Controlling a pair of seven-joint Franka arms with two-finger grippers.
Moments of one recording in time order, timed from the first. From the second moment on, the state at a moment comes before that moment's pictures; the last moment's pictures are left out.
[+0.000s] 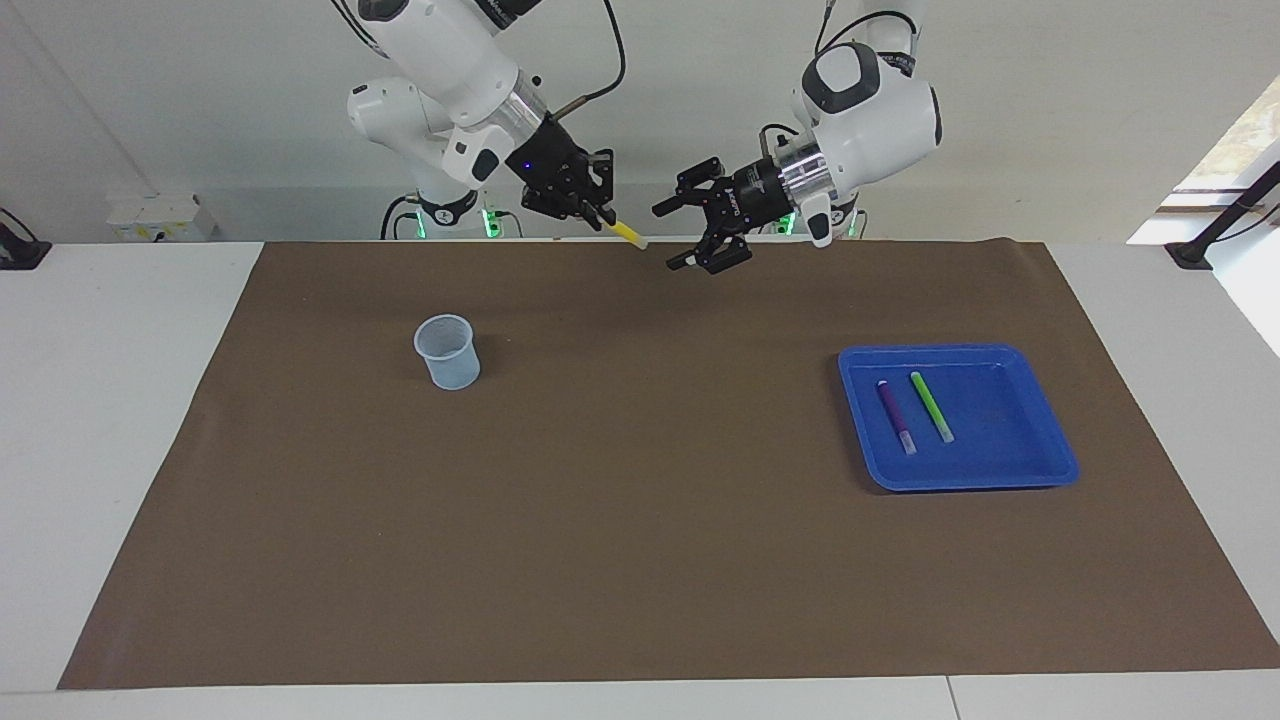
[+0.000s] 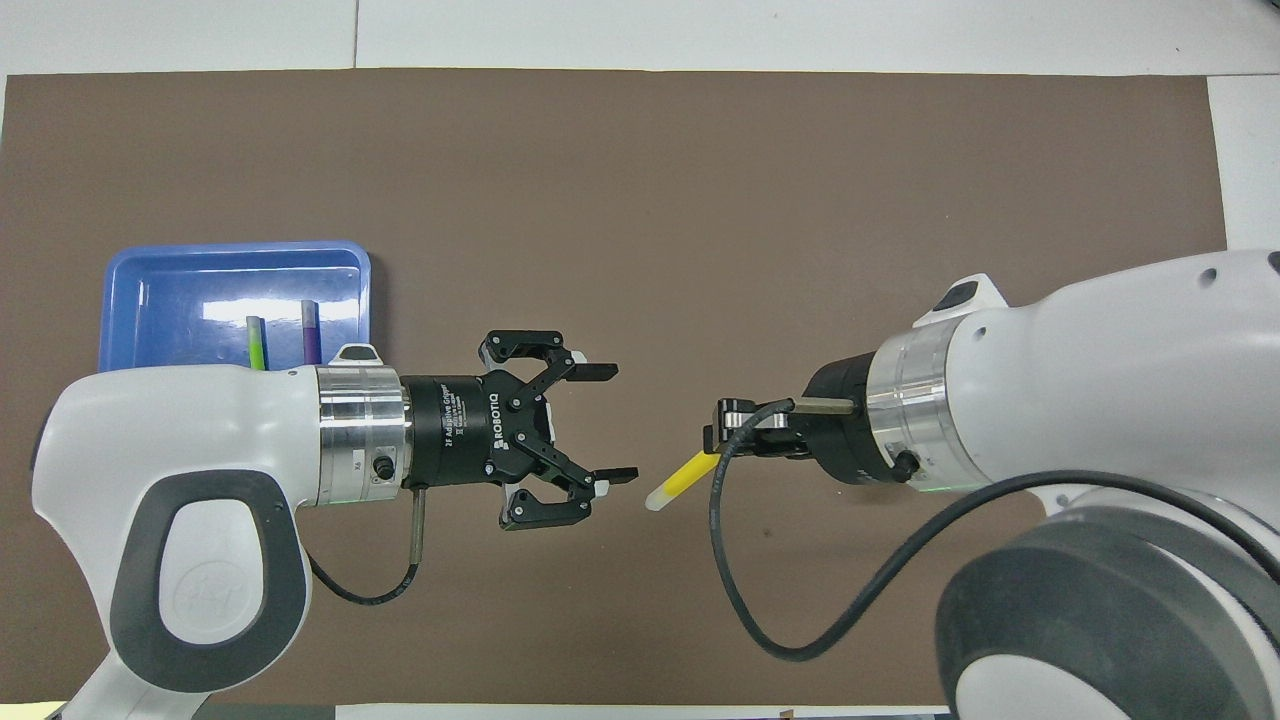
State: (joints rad) left arm -0.54 -0.22 0.00 -2.18 -1.20 2.21 -1.70; right arm 0.34 -0.16 0.05 -1.86 0.49 1.77 0.31
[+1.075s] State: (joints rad) left arm -0.42 -0.22 0.00 -2.18 -0.72 2.08 -1.53; right arm 0.13 -0.15 0.05 -1.95 0.07 1.83 -0.30
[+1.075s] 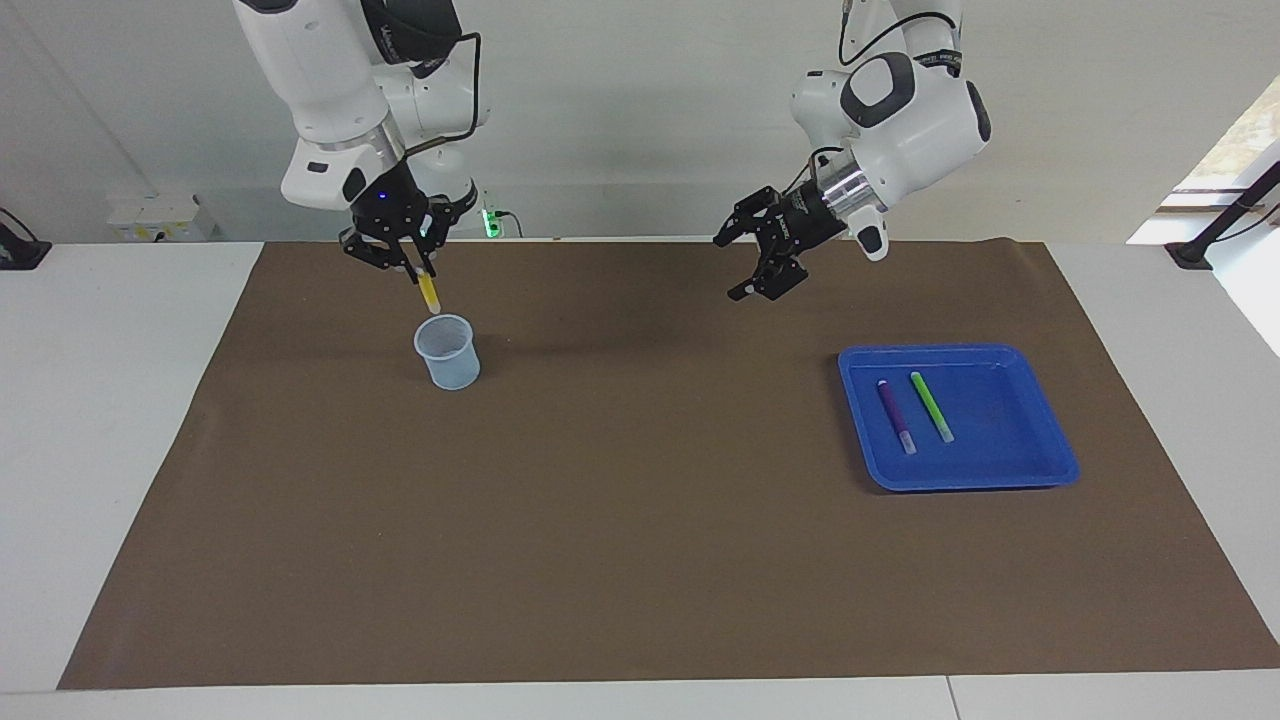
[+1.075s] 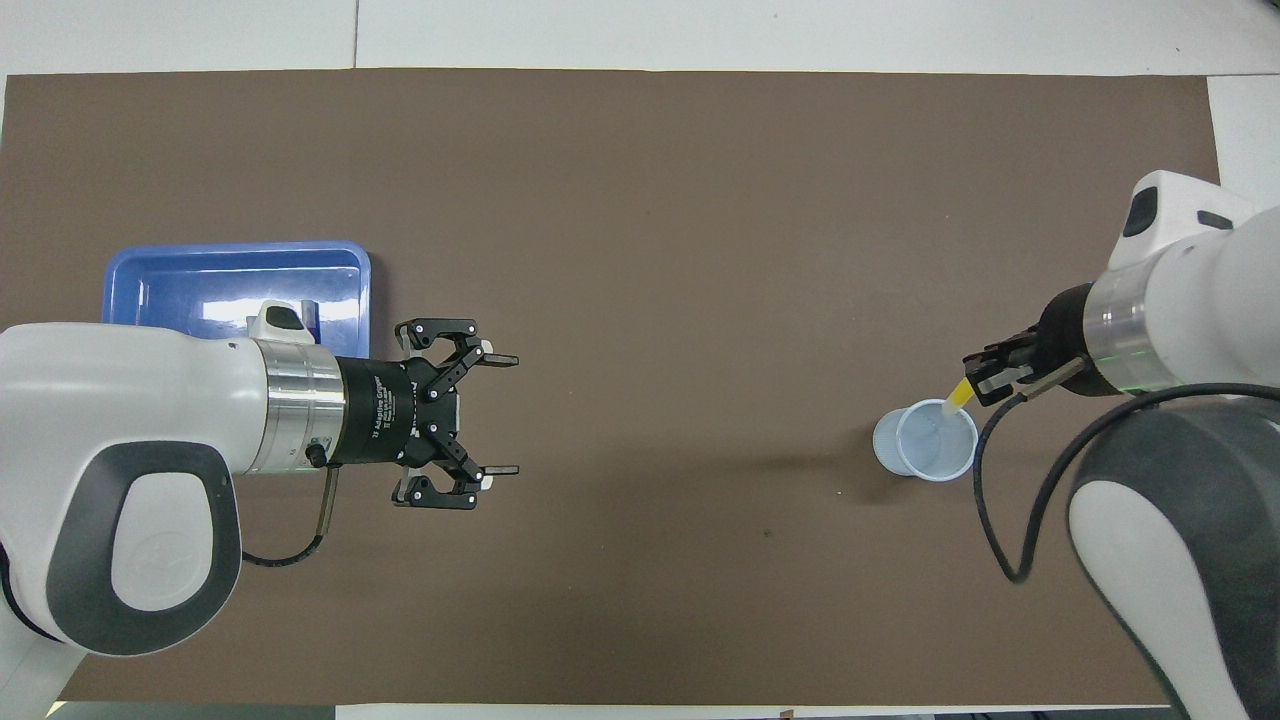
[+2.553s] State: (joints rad) left arm -0.03 -0.01 0.02 -2.14 -0.02 2.14 -0.01; right arm 0.08 -0.18 0.05 -1.84 0.55 1.59 -0.09
